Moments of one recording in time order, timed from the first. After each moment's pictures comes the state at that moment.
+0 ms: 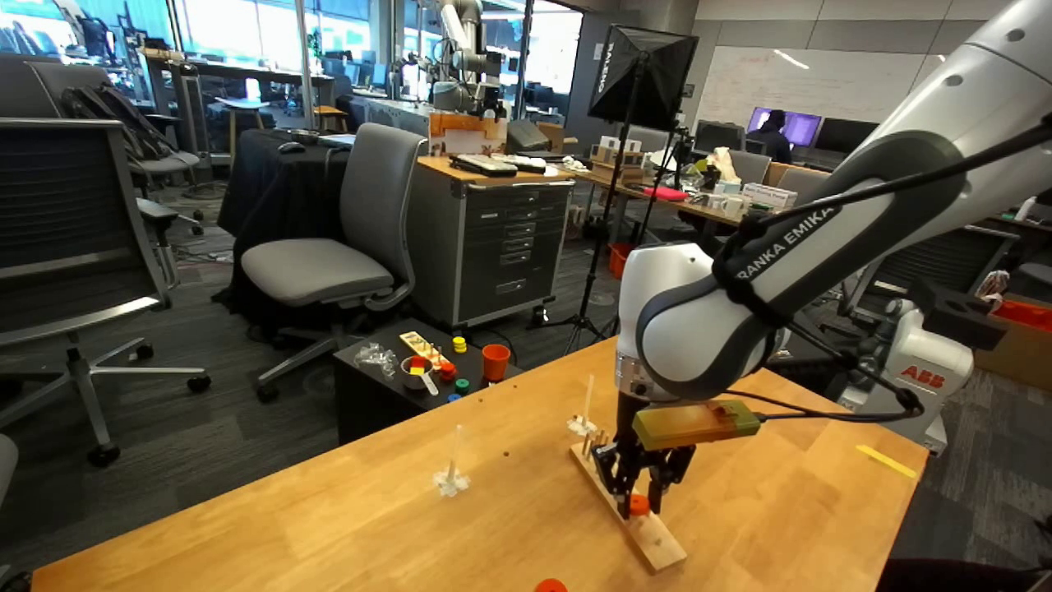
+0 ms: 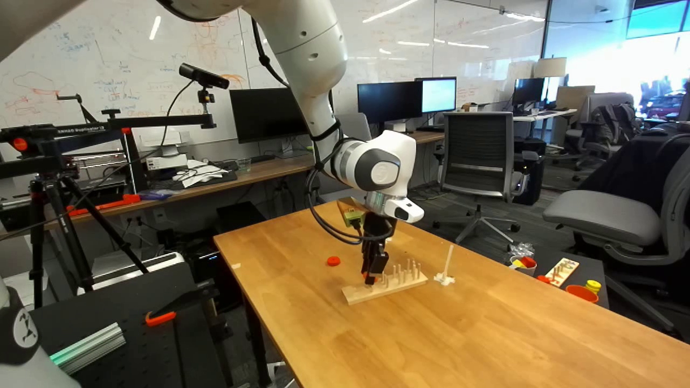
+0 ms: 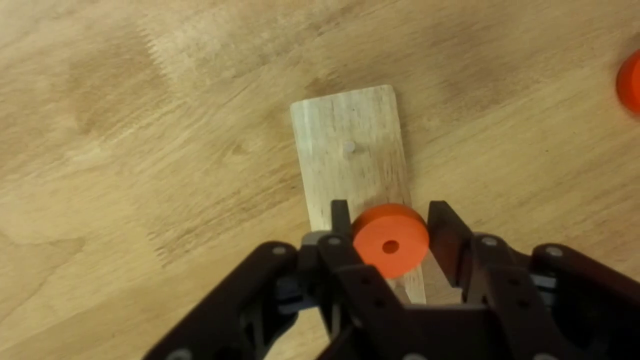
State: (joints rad) arm 0.24 0.92 -0.02 -1.74 0.17 2.42 0.49
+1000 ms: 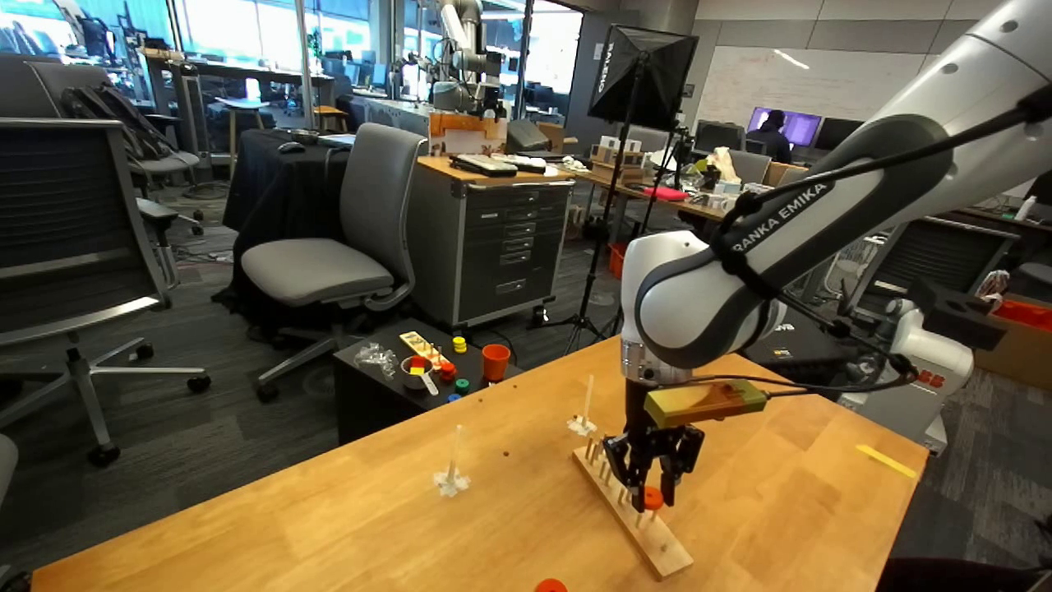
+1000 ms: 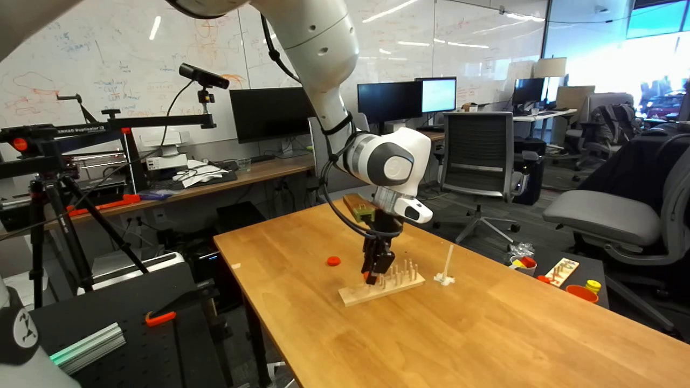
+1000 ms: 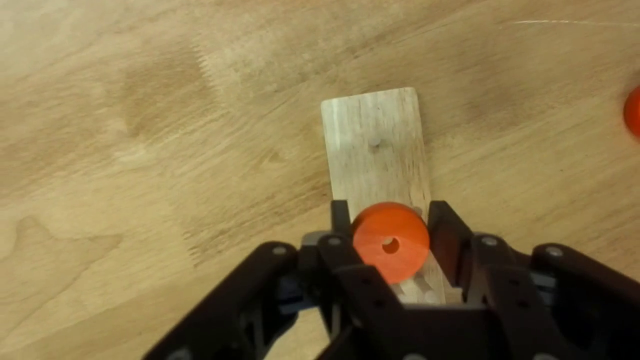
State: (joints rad) arm 0.18 0.91 0.00 -1.69 0.17 2.28 0.41
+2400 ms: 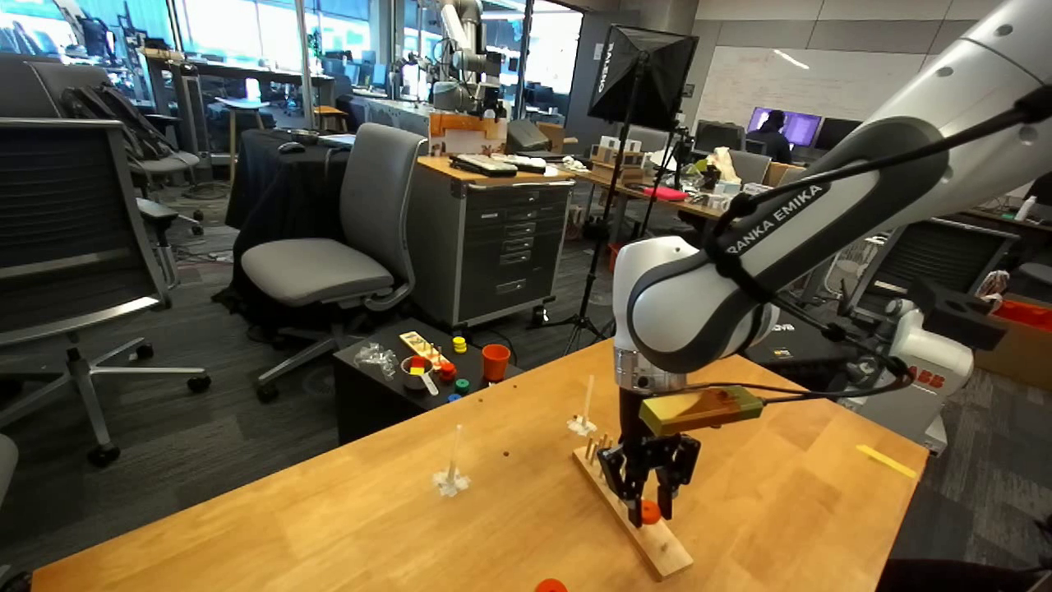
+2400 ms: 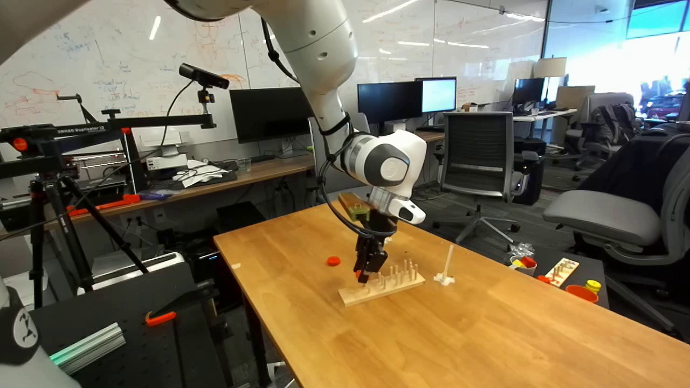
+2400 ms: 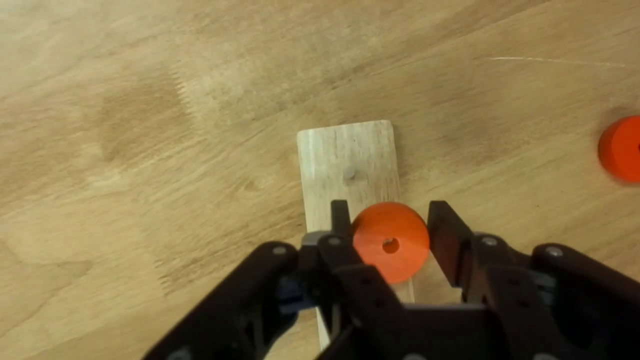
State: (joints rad) arm 0.17 0.93 0.03 -1.67 0.17 2.24 0.41
